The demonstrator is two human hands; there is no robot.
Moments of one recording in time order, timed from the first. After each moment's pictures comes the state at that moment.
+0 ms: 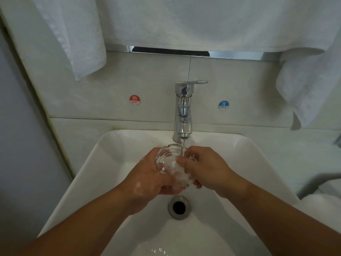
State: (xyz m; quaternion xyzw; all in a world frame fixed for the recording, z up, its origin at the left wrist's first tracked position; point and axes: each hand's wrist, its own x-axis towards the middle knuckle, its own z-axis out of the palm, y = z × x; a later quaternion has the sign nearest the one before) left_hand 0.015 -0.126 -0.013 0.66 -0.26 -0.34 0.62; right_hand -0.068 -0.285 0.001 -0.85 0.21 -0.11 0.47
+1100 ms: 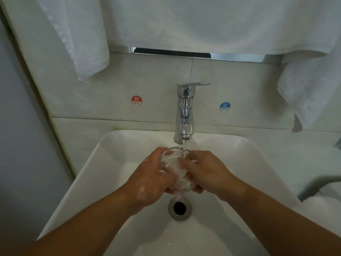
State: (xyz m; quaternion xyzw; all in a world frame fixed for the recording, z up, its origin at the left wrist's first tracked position) left_hand 0.014 -0.128 -0.014 0.72 -0.31 -0.27 0.57; right_hand -0.070 -0.281 -0.001 -0.85 0.20 -0.09 0.49
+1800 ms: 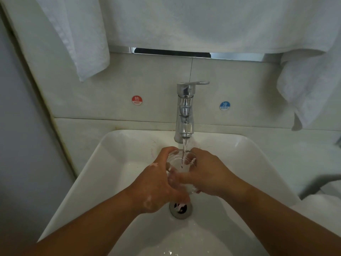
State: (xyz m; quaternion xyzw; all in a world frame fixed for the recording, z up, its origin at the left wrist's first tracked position) left_hand 0.007 -0.130 -0.013 0.76 -0.39 -0.25 0.45; right_hand -0.071 -0.277 0.000 -0.90 0.21 -0.05 0.38
